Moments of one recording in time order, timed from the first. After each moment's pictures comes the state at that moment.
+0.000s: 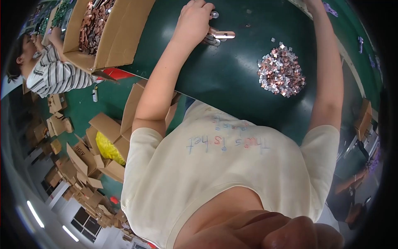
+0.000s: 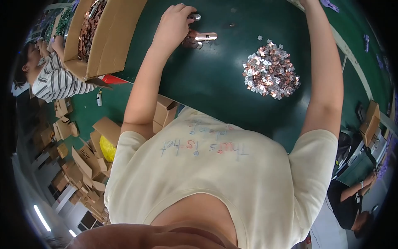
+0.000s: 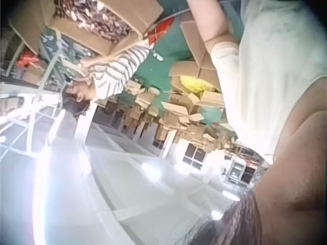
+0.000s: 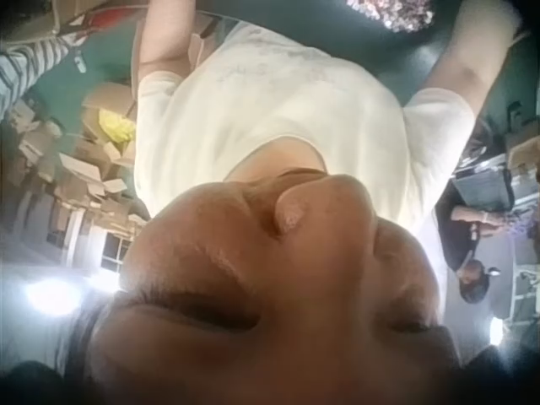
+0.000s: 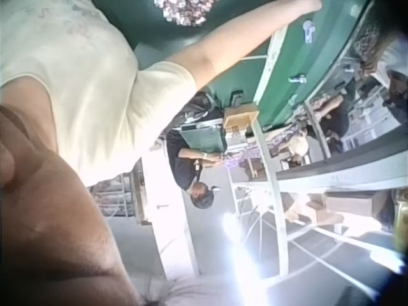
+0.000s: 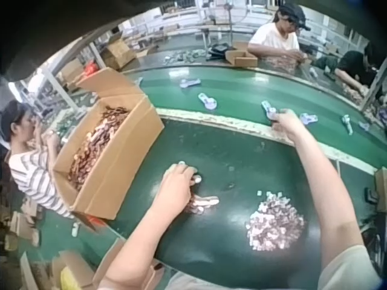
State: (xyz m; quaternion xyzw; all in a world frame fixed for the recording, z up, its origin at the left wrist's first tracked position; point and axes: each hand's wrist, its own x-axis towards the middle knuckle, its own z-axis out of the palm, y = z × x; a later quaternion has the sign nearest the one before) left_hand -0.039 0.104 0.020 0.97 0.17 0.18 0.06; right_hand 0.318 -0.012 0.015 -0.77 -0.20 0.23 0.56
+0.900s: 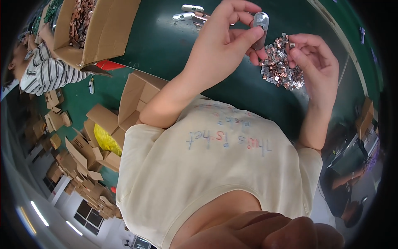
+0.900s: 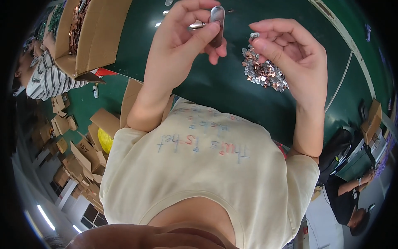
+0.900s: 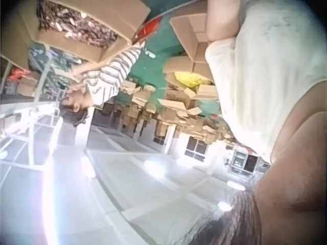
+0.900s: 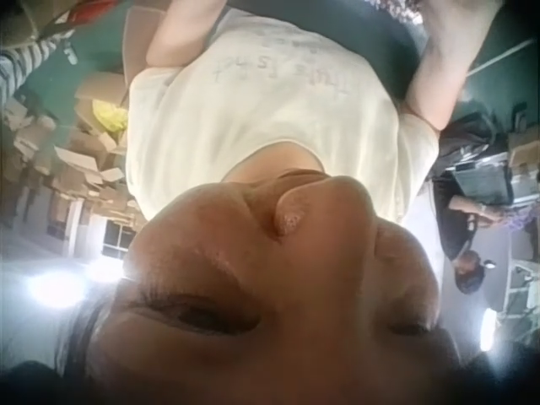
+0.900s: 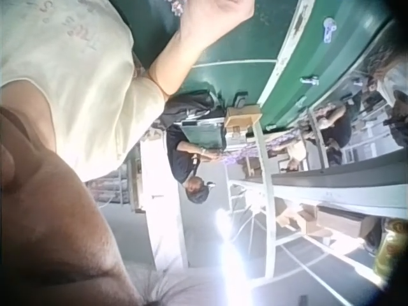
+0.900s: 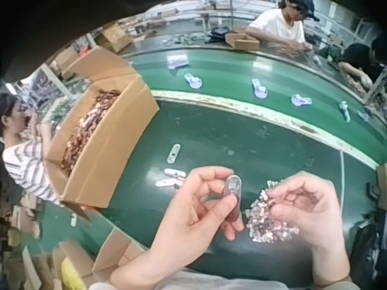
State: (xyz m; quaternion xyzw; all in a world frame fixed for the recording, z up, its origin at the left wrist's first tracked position) left_hand -0.051 0.004 0.107 0.50 0.23 0.17 0.82; right_hand 0.088 -0.135 0.104 -0.57 -0.35 0.37 0.64
